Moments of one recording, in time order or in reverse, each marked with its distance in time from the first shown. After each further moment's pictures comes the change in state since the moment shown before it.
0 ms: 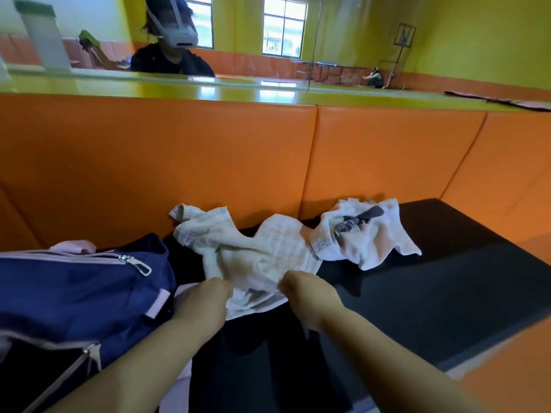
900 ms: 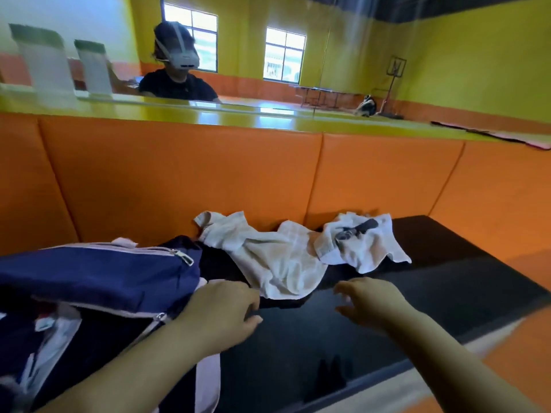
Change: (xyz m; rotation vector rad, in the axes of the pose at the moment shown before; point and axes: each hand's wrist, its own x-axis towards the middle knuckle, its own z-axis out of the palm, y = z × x) left_hand -0.096 0.014 -0.086 0.044 0.047 0.332; right_hand -0.082 0.009 -0.068 -0.393 -0.114 0.050
